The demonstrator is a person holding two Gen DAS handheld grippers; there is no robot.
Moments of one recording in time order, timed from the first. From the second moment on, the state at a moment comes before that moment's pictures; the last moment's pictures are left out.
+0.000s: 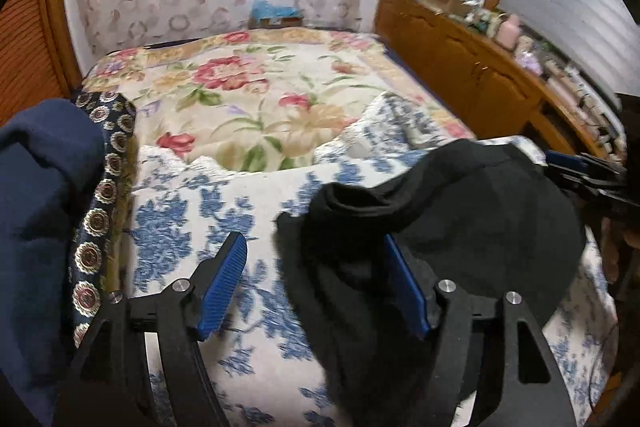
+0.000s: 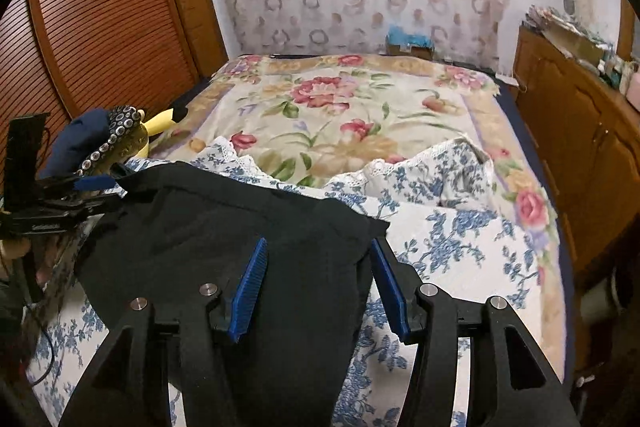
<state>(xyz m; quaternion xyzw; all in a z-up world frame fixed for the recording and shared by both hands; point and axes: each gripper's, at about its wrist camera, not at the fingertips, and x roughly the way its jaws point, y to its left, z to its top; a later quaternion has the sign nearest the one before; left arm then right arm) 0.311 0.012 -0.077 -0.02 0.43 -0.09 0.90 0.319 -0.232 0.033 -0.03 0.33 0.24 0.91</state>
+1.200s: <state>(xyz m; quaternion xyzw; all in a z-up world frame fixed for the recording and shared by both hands) 0.324 0.015 -0.099 -0.06 0.44 -0.11 0.89 0.354 -0.216 0.014 -0.07 0.37 0.21 0.90</state>
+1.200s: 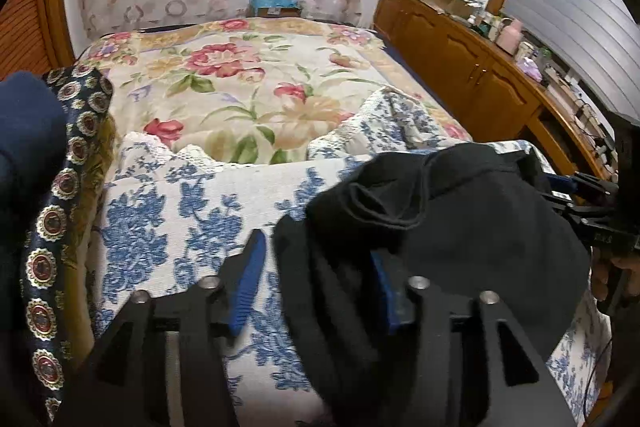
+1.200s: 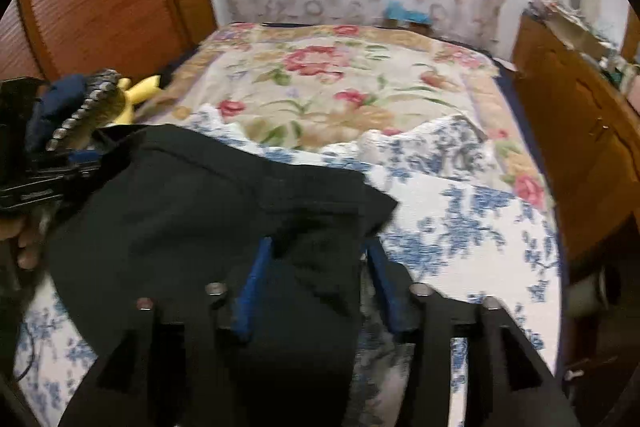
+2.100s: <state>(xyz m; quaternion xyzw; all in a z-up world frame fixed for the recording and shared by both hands) 0.236 0.014 0.003 -0.07 0.31 -0.16 0.93 0.292 -0.256 0.058 -0.04 0.26 0.33 0.91</state>
